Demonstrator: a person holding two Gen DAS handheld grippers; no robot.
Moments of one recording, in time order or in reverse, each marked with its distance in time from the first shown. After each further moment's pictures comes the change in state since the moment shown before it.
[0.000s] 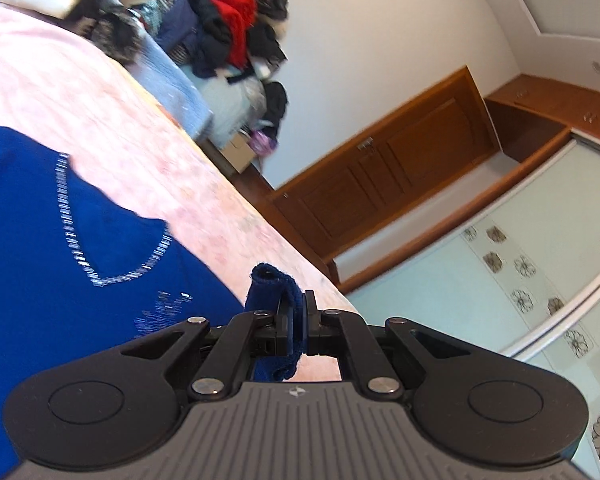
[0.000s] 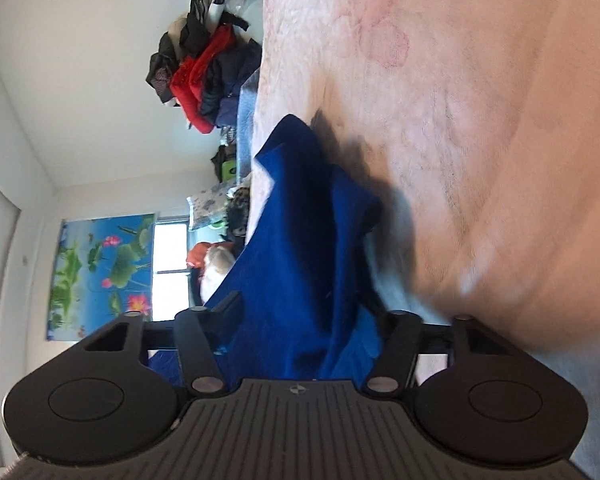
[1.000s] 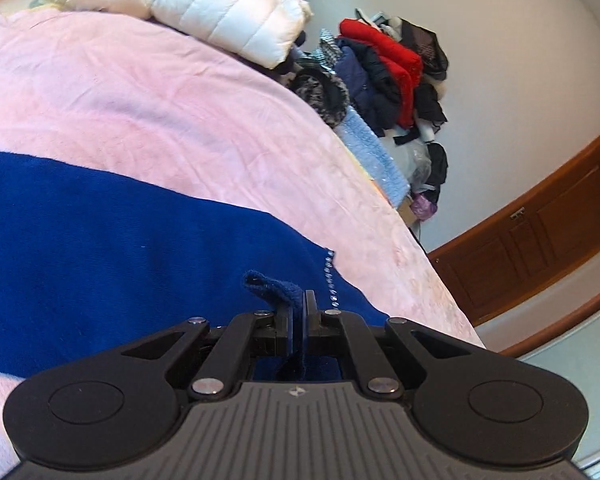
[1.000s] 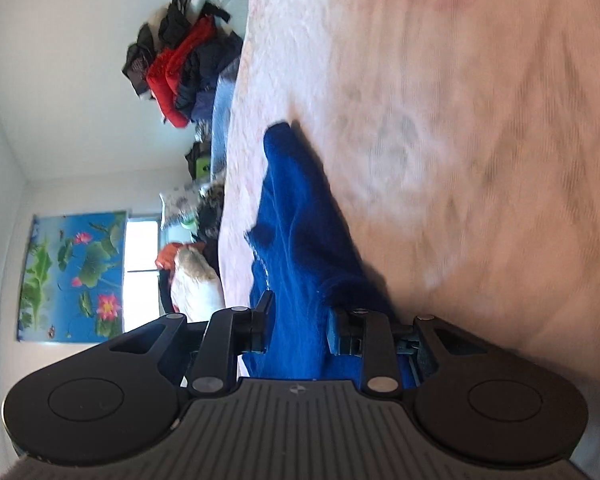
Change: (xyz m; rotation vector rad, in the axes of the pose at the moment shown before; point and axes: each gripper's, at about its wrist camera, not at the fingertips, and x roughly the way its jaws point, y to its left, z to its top) left arm -0.027 0.176 0.072 -0.148 -0.145 0.432; right arm 0.050 0.012 0.002 -0.012 0.054 -0.091
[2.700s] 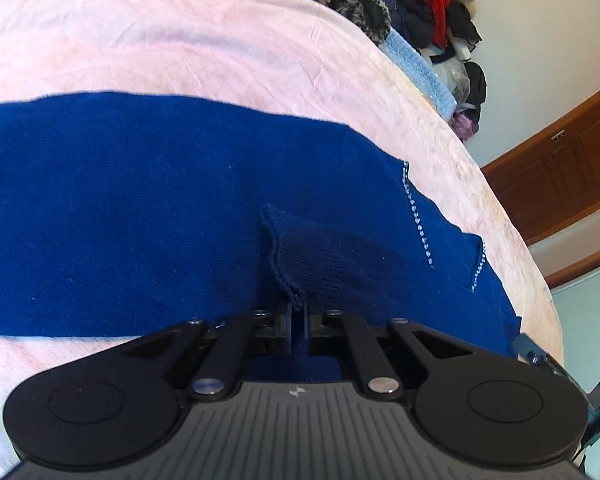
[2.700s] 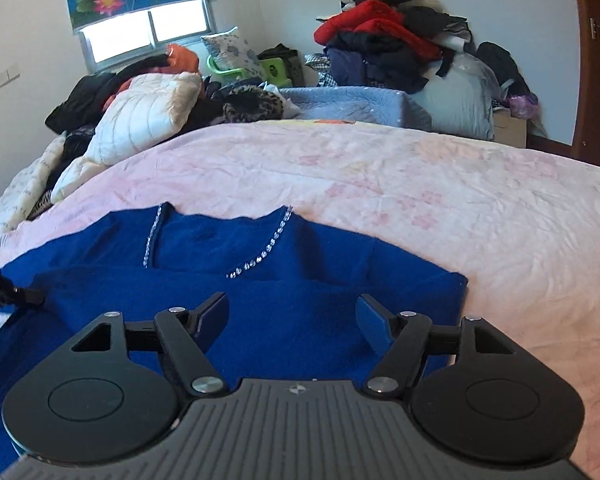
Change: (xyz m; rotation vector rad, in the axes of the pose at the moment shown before) left arm -0.012 0.029 -0.013 0.110 0.219 0.146; right arm 0.087 0.125 -0.051 -1.295 0.006 -0.408
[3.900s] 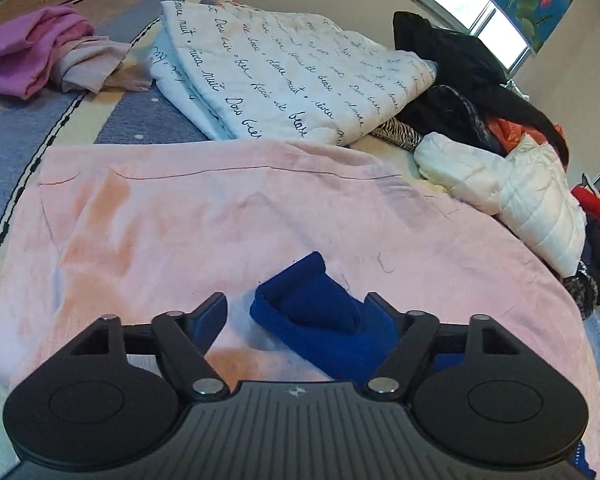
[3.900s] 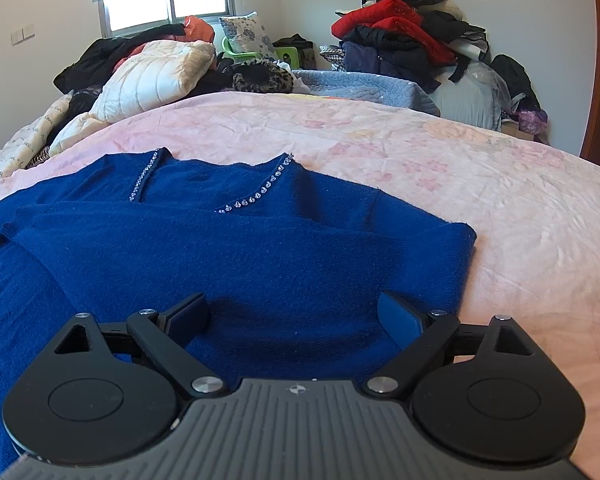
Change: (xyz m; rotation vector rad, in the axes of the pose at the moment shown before) left arm -0.203 0.215 -0.053 -0.478 -0.562 0.508; right arm 0.010 0.003 -0.035 -0.096 -0.017 -0.009
